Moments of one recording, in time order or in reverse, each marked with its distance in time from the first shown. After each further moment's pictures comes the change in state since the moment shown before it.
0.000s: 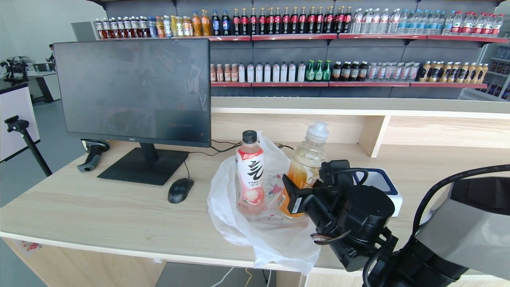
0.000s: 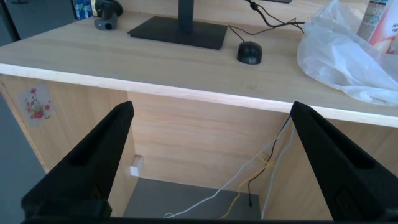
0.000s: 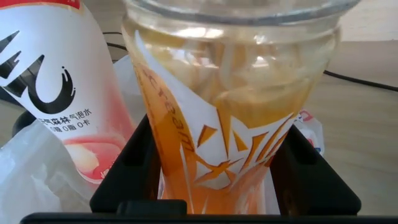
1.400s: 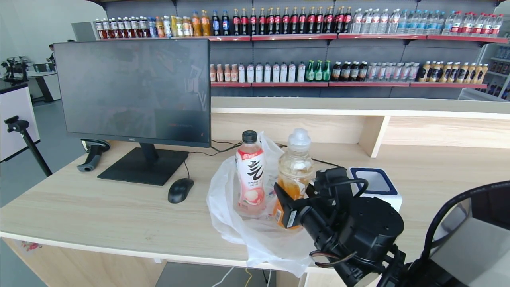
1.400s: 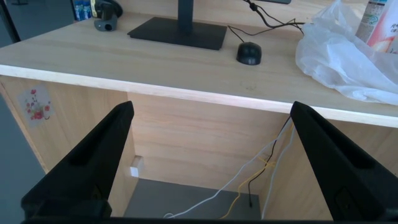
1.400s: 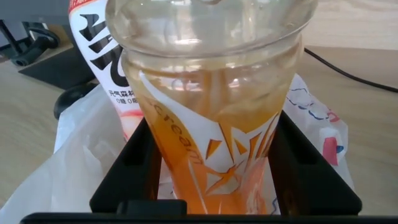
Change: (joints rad) left arm 0.000 0.000 0.000 -0.001 -0.001 0.002; right arm 0.090 -0.040 0.055 -0.006 -0.005 -0.035
